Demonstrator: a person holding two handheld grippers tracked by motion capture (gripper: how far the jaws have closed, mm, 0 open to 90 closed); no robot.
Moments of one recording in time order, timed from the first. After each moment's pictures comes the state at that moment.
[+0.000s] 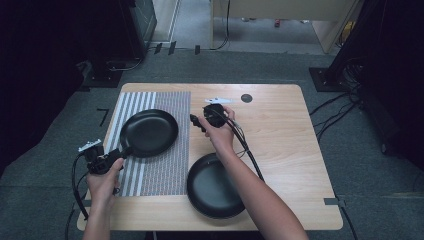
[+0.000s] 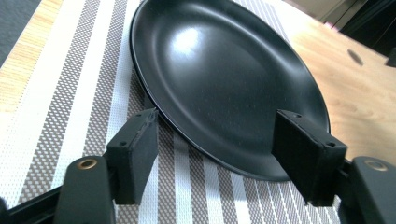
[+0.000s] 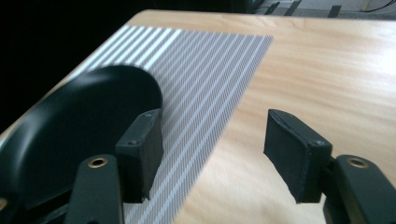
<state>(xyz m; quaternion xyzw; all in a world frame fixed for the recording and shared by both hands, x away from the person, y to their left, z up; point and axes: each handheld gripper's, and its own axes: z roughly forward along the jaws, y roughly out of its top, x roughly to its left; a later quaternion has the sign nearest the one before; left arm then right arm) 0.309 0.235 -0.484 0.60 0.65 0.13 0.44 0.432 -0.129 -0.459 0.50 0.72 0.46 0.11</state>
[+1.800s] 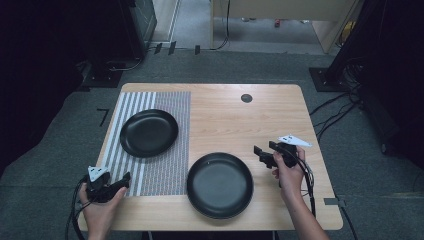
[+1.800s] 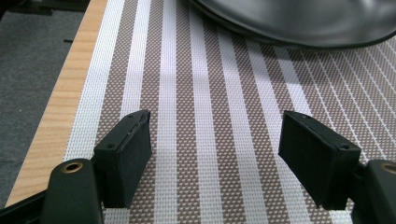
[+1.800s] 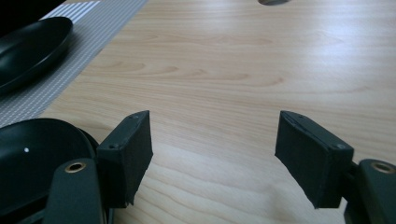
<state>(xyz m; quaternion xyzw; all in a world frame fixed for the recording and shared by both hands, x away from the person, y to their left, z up) 0.239 0.224 -0.506 0.66 0.63 0.25 0.33 0.301 -0.324 -0.488 0.56 0.67 0.45 0.17</state>
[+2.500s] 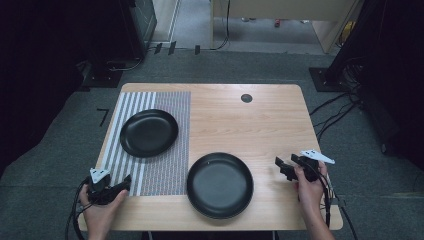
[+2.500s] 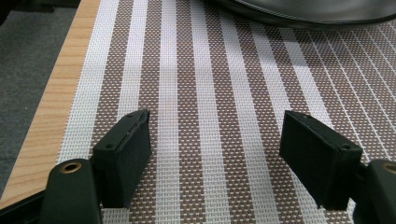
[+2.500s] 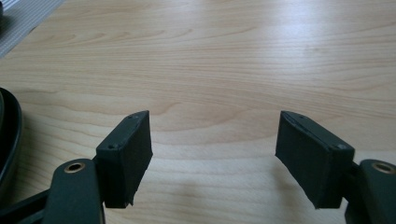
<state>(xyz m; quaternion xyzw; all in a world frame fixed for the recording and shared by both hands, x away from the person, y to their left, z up) 0.237 0.222 -0.513 0.66 0.63 0.25 0.32 0.264 -0.383 -0.513 0.61 0.65 0.42 0.20</state>
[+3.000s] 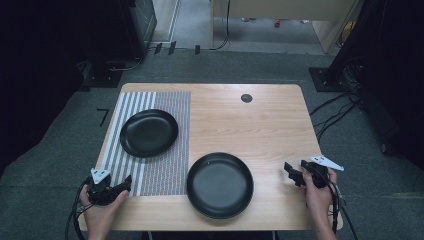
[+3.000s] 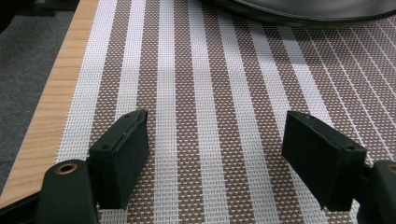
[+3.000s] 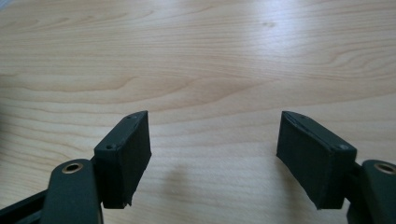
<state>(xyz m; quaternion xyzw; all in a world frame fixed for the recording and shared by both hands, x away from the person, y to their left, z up) 0.236 0.221 -0.514 0.67 0.63 0.25 0.31 0.246 -0.405 -0.521 0.63 0.64 0.39 0.21</state>
